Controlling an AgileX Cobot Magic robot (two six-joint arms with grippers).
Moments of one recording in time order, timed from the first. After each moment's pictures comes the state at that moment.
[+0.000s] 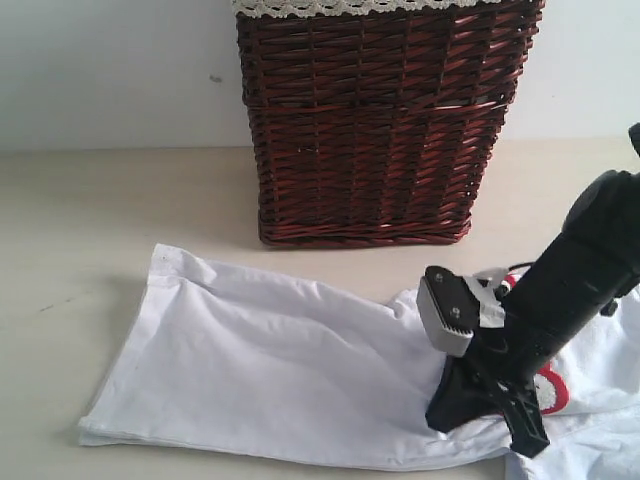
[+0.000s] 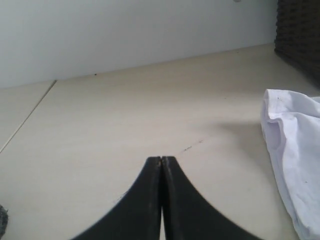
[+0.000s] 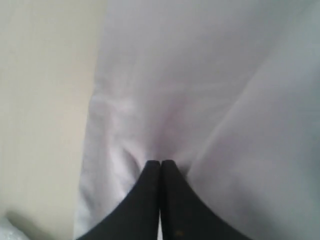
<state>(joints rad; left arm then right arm) 0.07 0.01 0.00 -0.14 0.33 0.32 0.23 1.92 -0.84 0.80 0.88 -1.88</state>
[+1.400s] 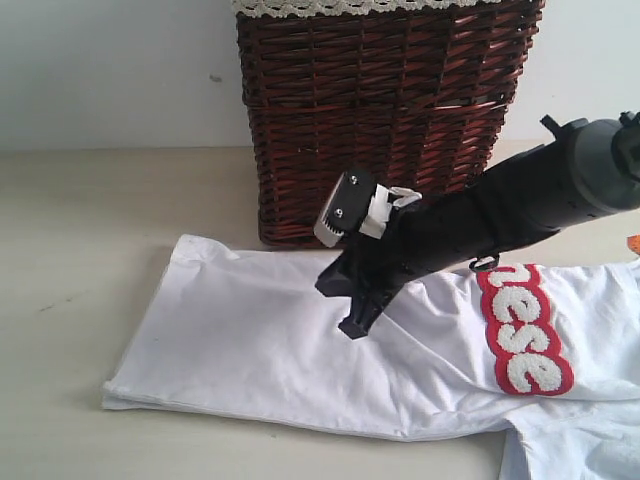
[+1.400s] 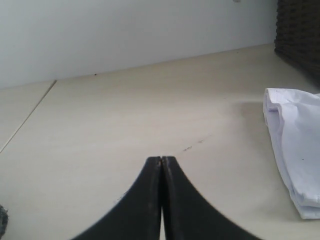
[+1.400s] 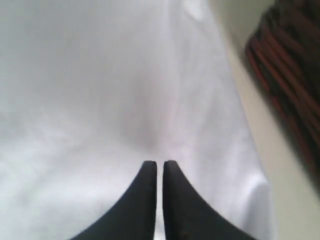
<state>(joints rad) 0.07 0.01 0.00 -0.14 0.33 0.32 0.42 2.01 -1.05 1.45 0.52 -2.08</state>
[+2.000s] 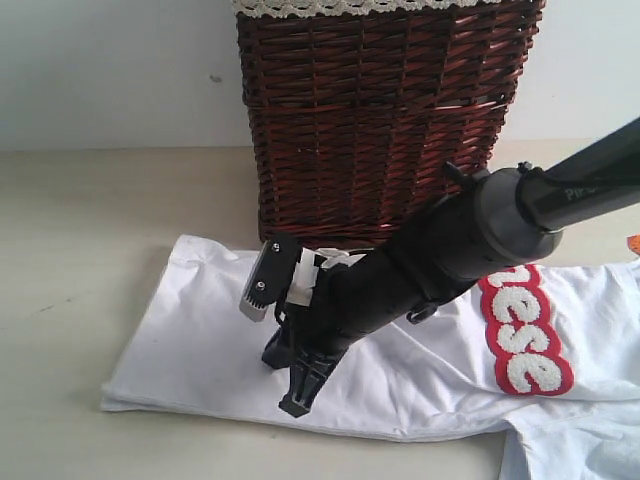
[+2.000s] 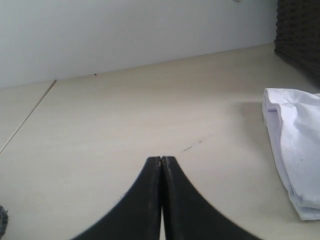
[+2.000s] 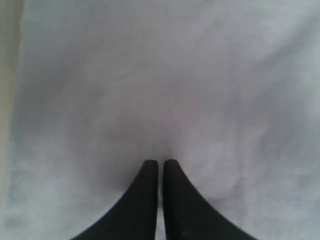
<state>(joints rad) 0.07 0.01 0.00 -0.14 0.33 0.32 0.63 2.09 -1.06 1.35 0.44 -1.90</state>
